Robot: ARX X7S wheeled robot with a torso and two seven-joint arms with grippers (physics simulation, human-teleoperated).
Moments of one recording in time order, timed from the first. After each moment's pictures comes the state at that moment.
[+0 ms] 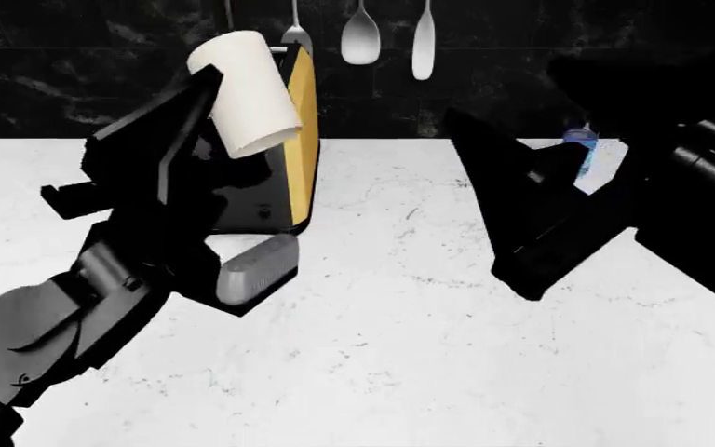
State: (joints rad) left arm -0.99 -0.64 0.84 -0.19 0.98 0.19 -0.97; right arm 1.22 0.70 0.03 -0.58 2.12 1.28 0.89
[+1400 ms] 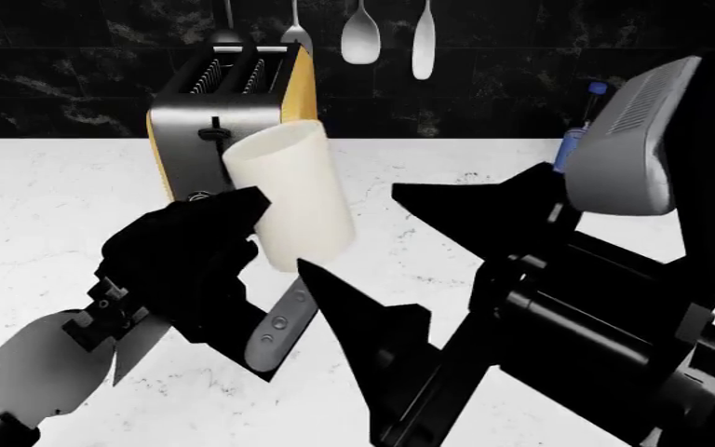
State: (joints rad) left arm -0.97 -0.62 0.88 -0.04 1.32 0.05 -1.18; right arm 1.11 0.57 -0.14 -0.71 2.24 1.12 0.93
